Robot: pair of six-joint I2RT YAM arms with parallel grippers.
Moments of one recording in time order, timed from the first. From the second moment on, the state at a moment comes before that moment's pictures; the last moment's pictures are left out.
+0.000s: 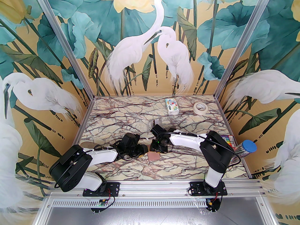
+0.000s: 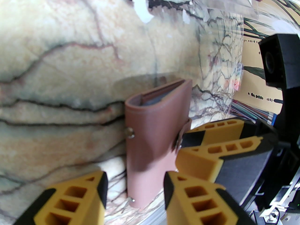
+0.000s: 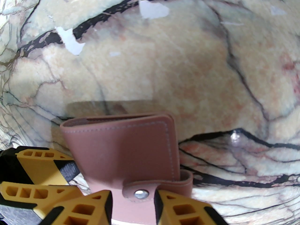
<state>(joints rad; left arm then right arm) -0.64 1.46 0.46 0.14 0.47 -1.02 0.84 1.78 1.08 -0.58 -0.25 0.91</state>
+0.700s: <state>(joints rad) -0.65 1.48 0.46 0.16 0.47 -1.02 0.84 1.78 1.10 -0.62 -0.20 0.91</state>
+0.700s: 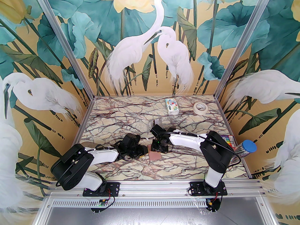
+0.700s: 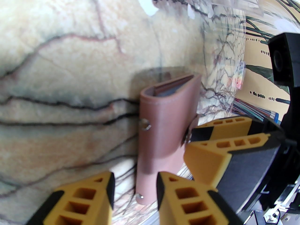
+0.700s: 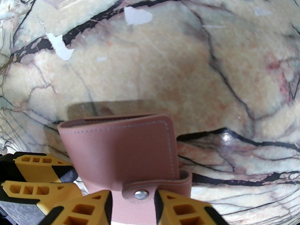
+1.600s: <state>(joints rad) -0.68 1.56 0.48 0.24 0.48 -1.04 0.84 1.80 1.12 -0.64 -0.21 0.91</state>
